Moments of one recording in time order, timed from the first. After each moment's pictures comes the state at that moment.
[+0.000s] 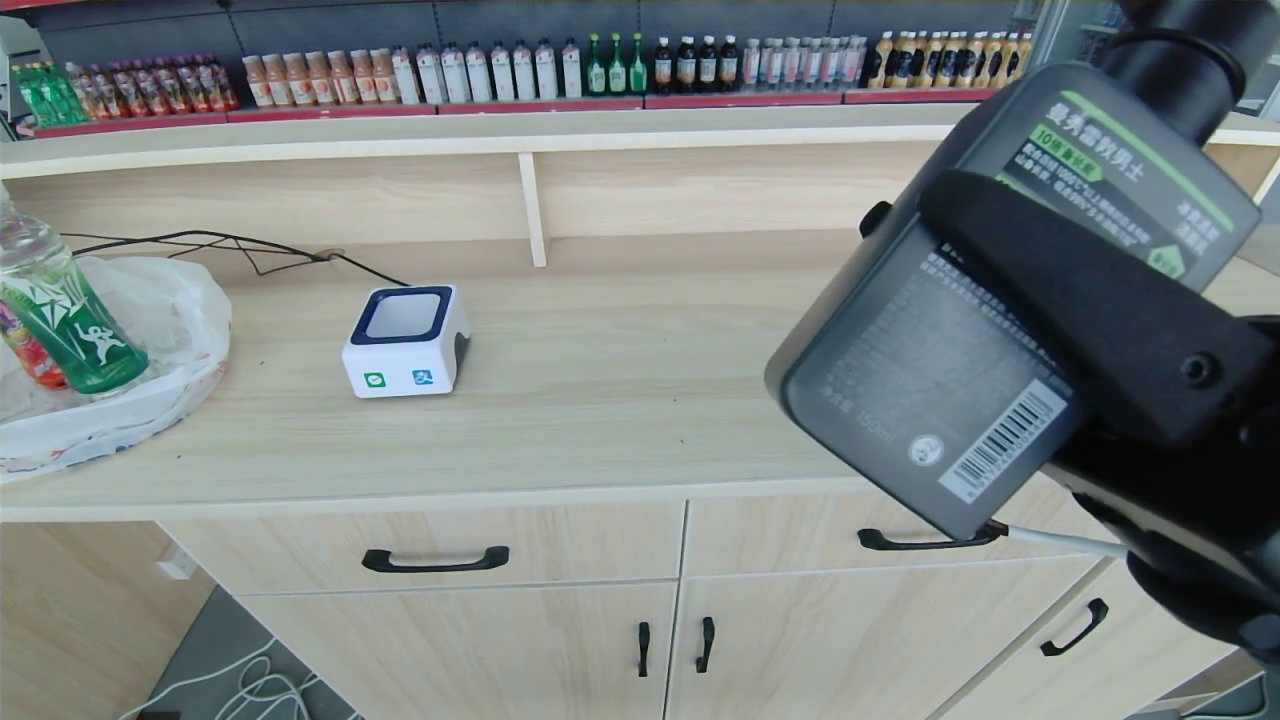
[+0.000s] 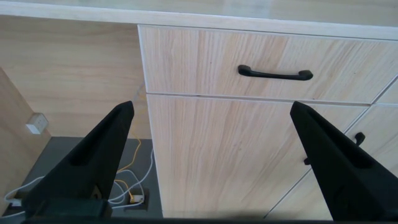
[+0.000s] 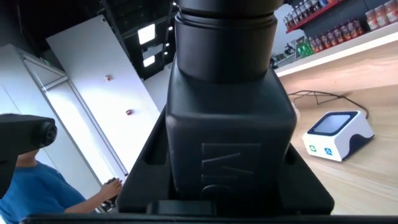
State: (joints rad) left arm 0.00 0.00 0.00 0.00 0.00 0.00; right arm 0.91 1.48 -0.52 -1.57 0.22 0.58
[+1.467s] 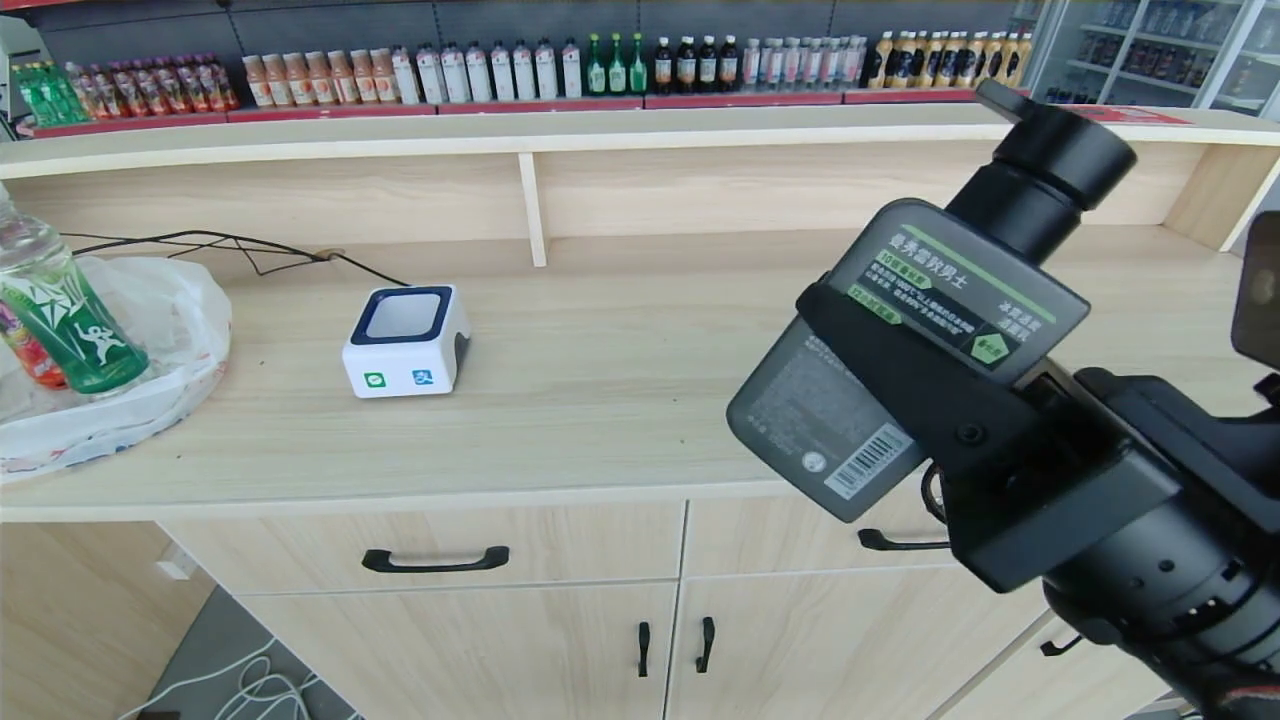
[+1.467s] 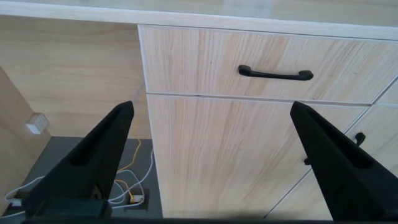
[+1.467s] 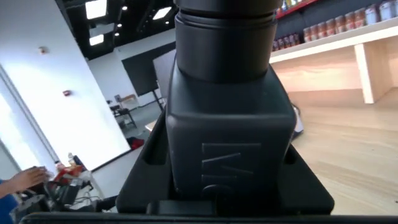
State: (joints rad) left arm 0.00 0.00 0.00 0.00 0.00 0.00; right arm 0.91 1.54 -0.48 -1.56 0.04 0.23
